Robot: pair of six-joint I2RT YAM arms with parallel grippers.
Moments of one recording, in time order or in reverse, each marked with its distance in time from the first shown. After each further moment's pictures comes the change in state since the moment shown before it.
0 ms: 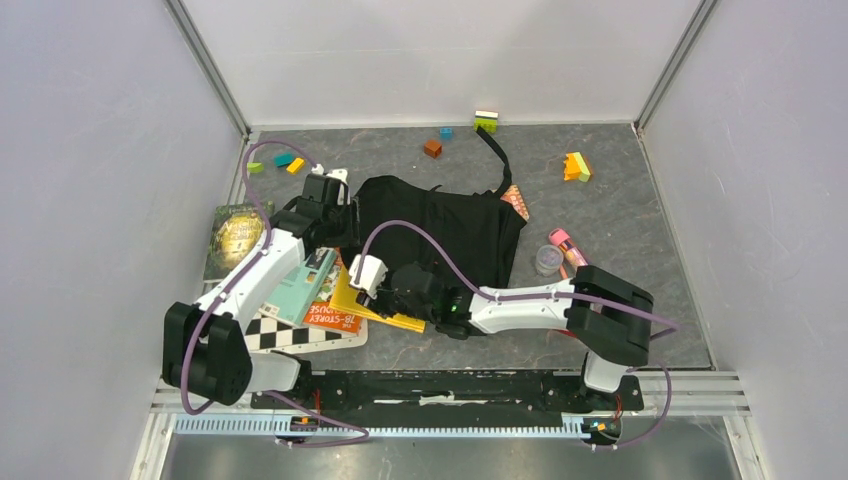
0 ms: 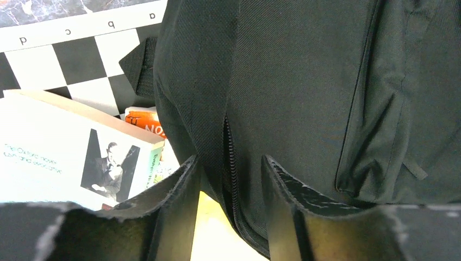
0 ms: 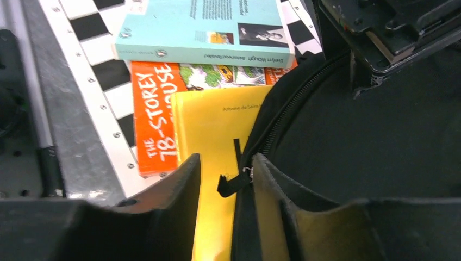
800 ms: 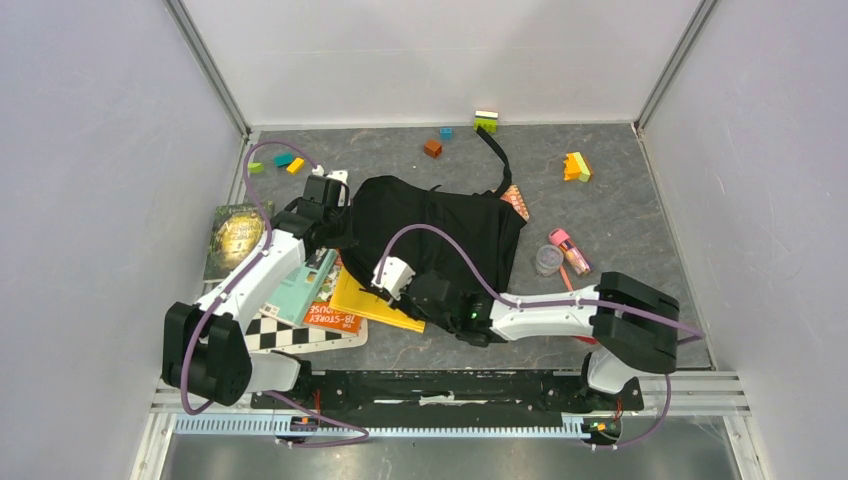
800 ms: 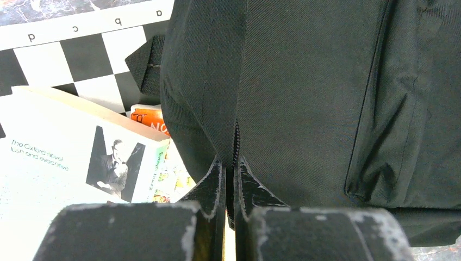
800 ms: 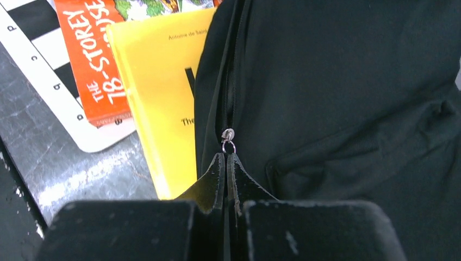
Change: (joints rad) left arm -0.001 -0.002 -0.008 0.000 -0.032 0.006; right arm 0.000 -0.089 -0.109 -0.107 0.203 0.047
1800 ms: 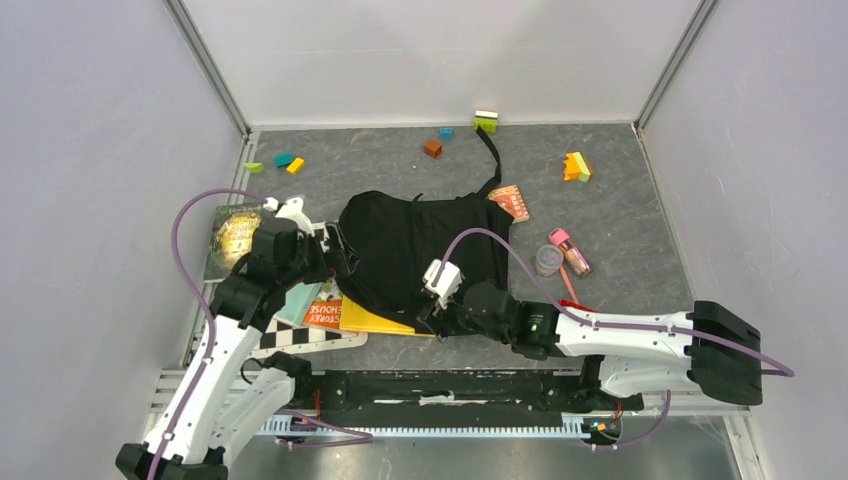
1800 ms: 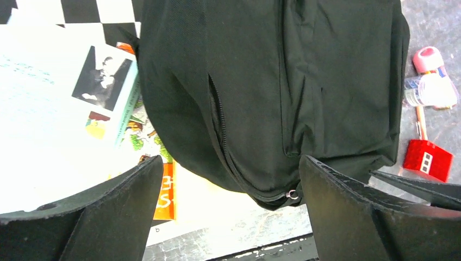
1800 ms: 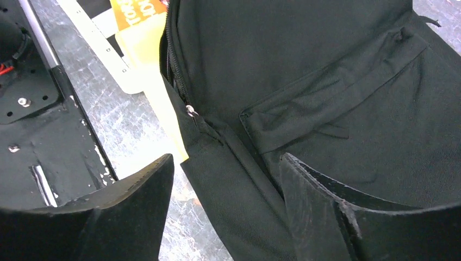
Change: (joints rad) left arm 0.001 -0.557 -0.144 -0.185 0.096 -0.180; right arm 0.001 -0.433 -0.266 -0.139 -0.080 0.137
